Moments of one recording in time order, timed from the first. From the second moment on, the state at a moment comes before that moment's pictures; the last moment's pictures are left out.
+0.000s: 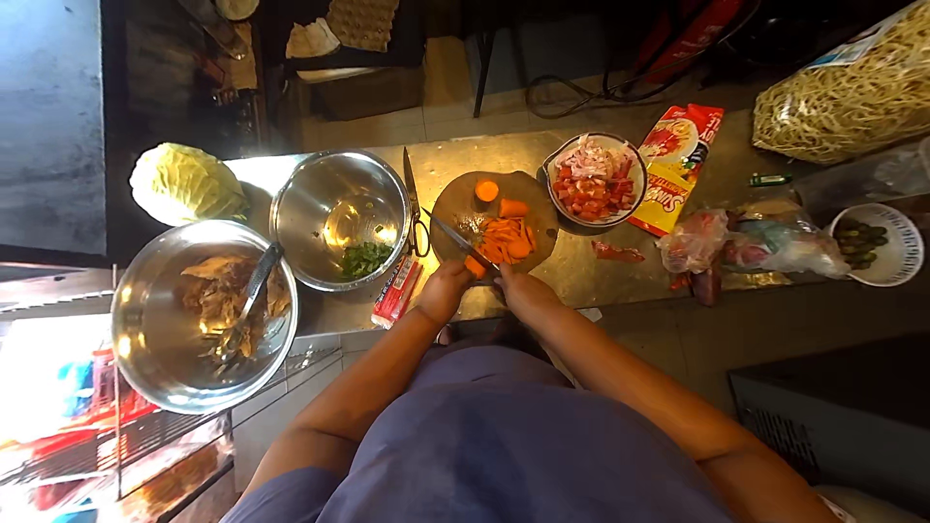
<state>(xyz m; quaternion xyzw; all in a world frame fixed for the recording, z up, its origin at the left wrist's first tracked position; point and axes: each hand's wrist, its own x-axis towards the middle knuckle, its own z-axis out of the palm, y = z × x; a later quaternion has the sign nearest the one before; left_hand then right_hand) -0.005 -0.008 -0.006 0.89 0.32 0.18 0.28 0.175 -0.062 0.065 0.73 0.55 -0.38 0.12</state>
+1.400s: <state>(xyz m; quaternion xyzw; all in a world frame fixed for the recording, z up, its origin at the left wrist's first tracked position) -0.008 0.000 0.027 0.86 0.34 0.13 0.35 0.135 -0.062 0.110 0.74 0.55 -0.37 0.16</state>
